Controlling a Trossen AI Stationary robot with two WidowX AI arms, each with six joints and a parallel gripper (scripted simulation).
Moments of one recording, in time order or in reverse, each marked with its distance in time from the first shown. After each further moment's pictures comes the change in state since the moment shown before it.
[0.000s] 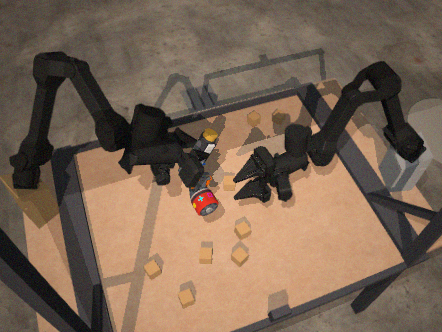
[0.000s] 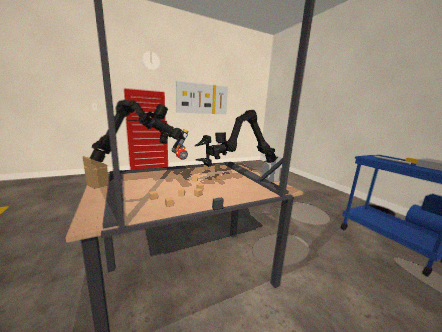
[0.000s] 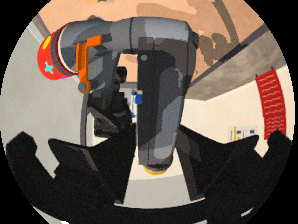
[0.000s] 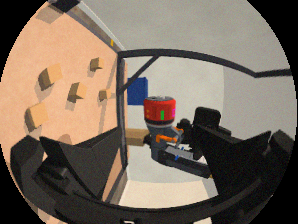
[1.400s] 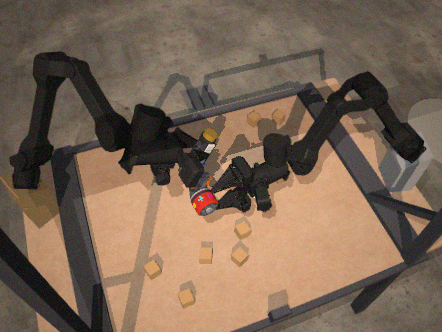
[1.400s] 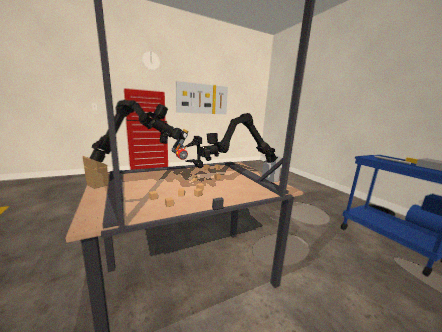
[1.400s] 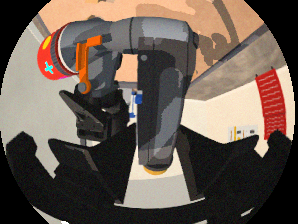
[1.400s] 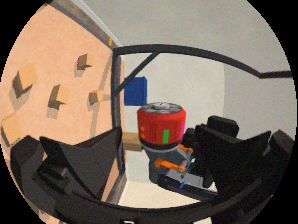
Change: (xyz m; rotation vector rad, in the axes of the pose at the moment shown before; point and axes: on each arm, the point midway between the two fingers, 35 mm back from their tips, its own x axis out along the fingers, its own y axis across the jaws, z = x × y) left arm 0.000 0.000 0.000 0.000 0.000 0.000; right arm 0.062 -0.003 0.000 -0.004 0.004 -0.005
